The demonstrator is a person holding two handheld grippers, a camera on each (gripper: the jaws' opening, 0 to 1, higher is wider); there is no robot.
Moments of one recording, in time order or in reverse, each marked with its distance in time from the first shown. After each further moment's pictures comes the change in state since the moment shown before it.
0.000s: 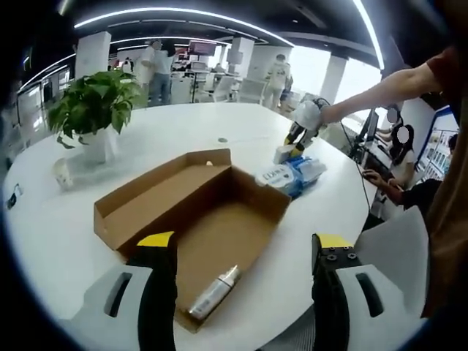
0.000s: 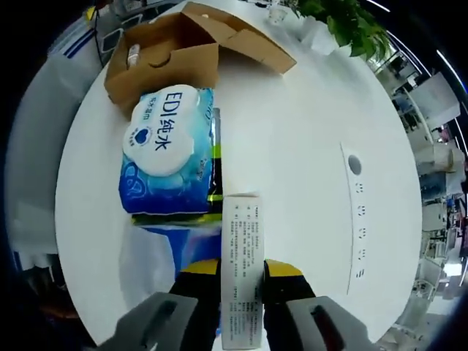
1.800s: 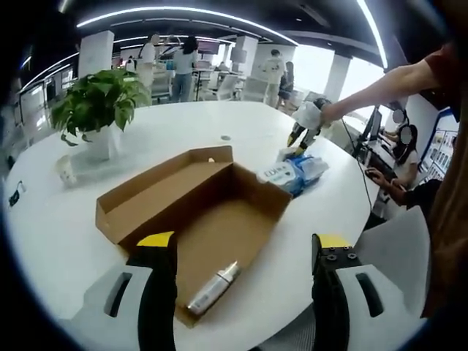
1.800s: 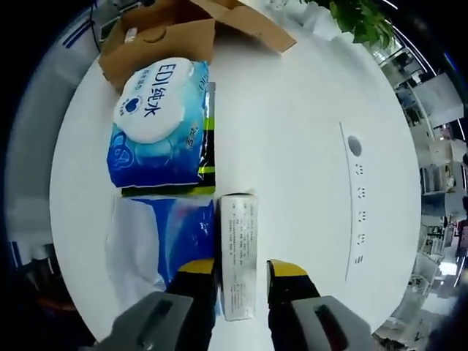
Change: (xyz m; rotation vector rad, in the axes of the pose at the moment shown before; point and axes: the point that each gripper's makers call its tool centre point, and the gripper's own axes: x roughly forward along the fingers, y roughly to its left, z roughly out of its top) left arm -0.004 -0.002 -0.004 -0.005 0.004 0.023; right arm -0.005 -0.010 -0.025 0.006 0.076 -0.017
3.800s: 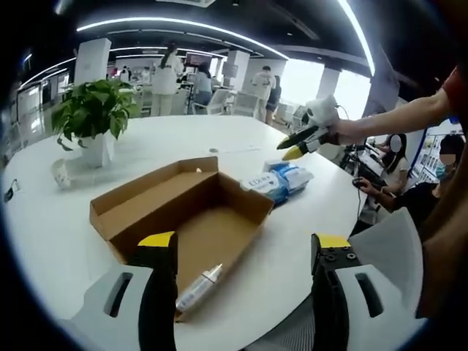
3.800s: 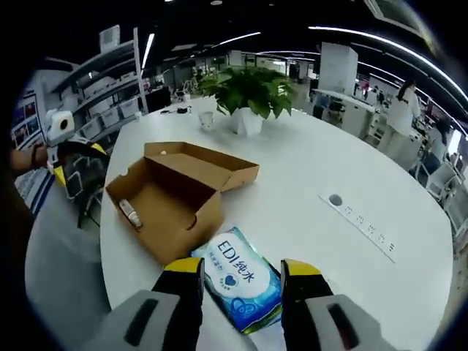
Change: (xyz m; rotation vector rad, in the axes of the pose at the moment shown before) left arm -0.019 -0.019 -0.004 -0.005 -0.090 -0.064; right arm -0.095 0.074 0.134 0.617 -0.640 -0.041
